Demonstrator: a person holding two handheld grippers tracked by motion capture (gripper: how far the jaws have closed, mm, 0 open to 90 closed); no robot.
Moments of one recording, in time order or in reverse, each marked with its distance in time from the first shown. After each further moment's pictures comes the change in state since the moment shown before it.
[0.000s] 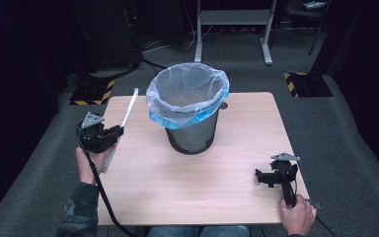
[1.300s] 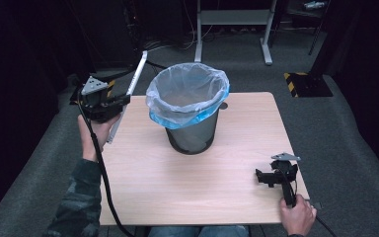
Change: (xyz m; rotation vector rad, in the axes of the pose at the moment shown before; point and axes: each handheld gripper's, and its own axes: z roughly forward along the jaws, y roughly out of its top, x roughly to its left) left arm -0.028 0.096 -0.009 -0.126 -0.039 0.102; right arm -0.001 0.000 0.000 -0.001 -0.001 -0.002
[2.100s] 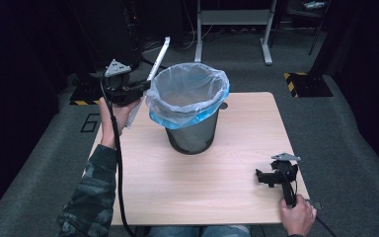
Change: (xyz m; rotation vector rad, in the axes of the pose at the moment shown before) left arm -0.026 0.037 0.042 -0.020 -0.078 0.037; right arm 0.000 0.000 0.000 0.003 -0.003 0.002
